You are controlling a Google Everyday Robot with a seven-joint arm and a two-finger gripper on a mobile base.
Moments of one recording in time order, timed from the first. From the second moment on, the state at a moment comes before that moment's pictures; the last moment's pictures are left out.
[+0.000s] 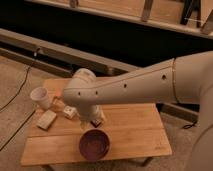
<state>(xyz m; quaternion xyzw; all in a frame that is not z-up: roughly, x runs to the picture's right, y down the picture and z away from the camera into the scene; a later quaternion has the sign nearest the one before) -0.045 0.171 0.650 -0.22 0.24 0.59 0.74</state>
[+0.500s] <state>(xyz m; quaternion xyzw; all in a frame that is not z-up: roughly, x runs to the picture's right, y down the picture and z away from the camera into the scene) -0.028 0.188 0.675 -0.22 0.19 0.64 0.71</state>
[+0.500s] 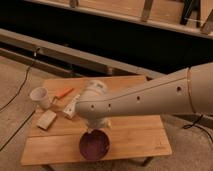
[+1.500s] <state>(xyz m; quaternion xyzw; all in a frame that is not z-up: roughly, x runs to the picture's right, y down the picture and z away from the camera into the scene) -0.016 0.198 0.740 -0.26 0.20 0.52 0.79</state>
